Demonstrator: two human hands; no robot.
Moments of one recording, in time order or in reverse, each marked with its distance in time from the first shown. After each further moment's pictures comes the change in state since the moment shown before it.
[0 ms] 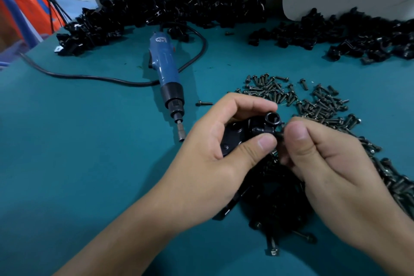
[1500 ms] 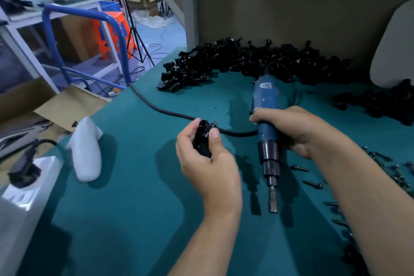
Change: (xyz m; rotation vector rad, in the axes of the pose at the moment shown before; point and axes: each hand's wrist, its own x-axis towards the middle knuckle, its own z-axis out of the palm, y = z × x) left_hand 0.038 -0.044 -0.111 0.004 1.388 0.051; right_hand 0.222 -0.010 0.131 0.193 -0.096 0.756
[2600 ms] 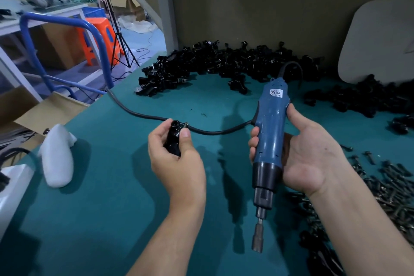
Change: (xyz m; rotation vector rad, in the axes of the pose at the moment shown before) left_hand 0.001 0.000 0.000 0.041 -0.027 -0.021; right_hand -0.056 0.033 -0.054 0.955 -0.330 0.276
